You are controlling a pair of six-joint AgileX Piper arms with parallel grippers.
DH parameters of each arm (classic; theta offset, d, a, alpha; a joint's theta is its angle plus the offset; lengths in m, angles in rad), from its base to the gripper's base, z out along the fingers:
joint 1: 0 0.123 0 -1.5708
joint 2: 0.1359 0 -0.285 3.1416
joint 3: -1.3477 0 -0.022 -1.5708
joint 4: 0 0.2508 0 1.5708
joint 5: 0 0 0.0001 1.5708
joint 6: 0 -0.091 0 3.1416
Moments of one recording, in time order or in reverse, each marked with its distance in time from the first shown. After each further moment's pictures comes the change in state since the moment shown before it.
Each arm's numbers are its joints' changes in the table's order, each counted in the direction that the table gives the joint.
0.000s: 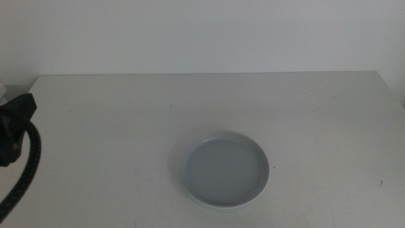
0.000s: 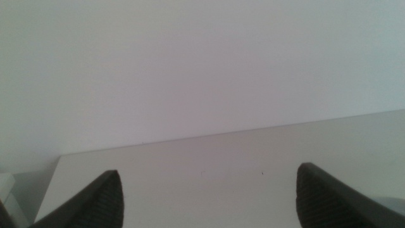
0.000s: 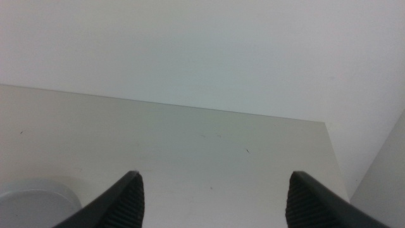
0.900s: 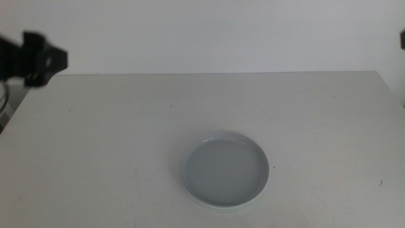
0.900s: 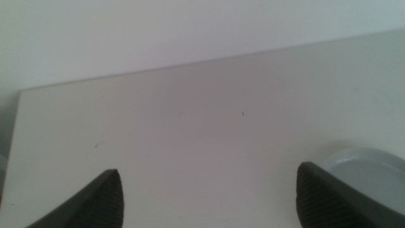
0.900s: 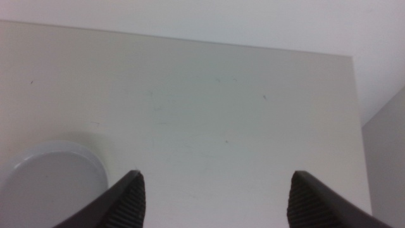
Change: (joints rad) left arm 0.000 0.459 0.546 0.012 -0.497 0.029; right arm 0.000 0.460 0.655 0.064 -0.573 0.007
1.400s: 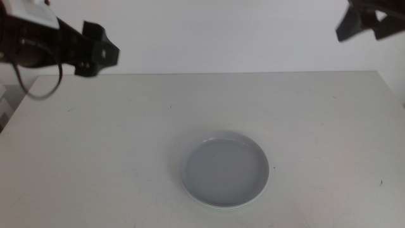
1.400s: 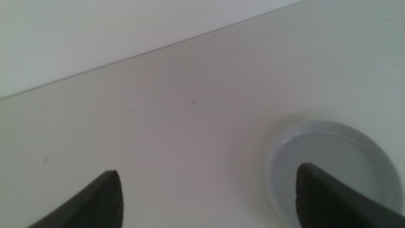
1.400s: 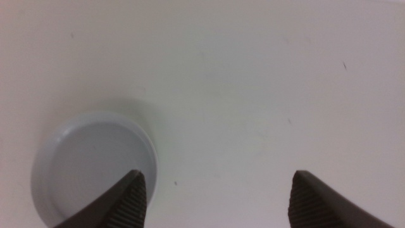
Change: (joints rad) left arm -0.265 0.136 0.193 0.167 -0.147 0.144; right arm 0.008 0.445 0.446 0.169 -0.300 0.058
